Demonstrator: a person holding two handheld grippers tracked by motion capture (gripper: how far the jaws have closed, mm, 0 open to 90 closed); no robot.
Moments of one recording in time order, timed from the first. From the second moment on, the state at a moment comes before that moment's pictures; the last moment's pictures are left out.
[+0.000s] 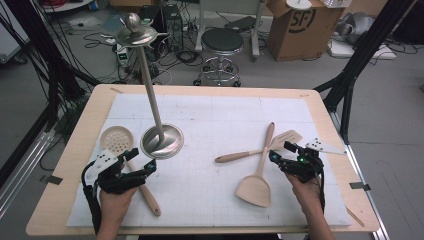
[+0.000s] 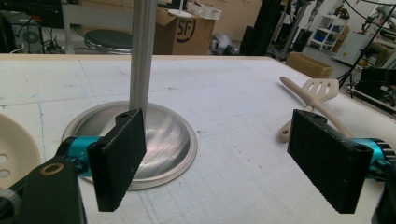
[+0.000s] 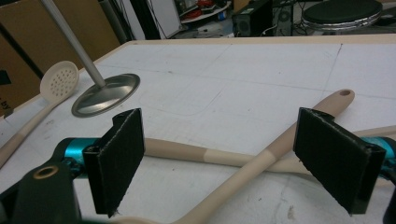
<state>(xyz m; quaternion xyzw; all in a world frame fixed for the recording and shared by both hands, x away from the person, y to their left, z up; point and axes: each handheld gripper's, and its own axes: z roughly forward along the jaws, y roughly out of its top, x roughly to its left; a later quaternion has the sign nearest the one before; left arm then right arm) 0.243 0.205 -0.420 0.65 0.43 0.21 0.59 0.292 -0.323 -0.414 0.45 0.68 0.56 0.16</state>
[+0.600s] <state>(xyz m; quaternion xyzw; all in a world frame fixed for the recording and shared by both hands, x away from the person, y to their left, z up) 0.241 0.204 -0.421 0.65 0.43 0.21 0.59 0.313 -0.326 -0.424 0.52 0.68 0.50 0.13</state>
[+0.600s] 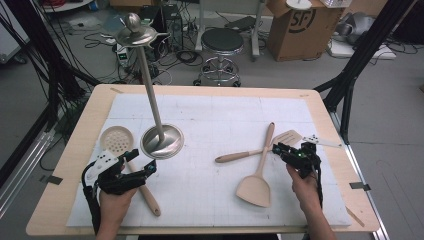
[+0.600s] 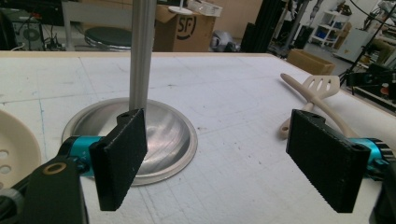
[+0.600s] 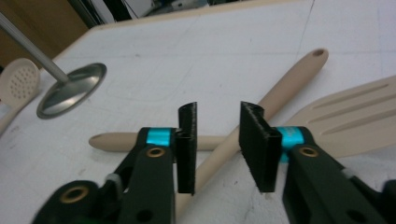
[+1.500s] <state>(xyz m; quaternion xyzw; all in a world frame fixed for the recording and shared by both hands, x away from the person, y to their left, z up) 0.242 0.203 -0.421 0.66 0.43 0.21 0.59 0.367 -0.317 -0.450 0.60 0.68 0.42 0.08</state>
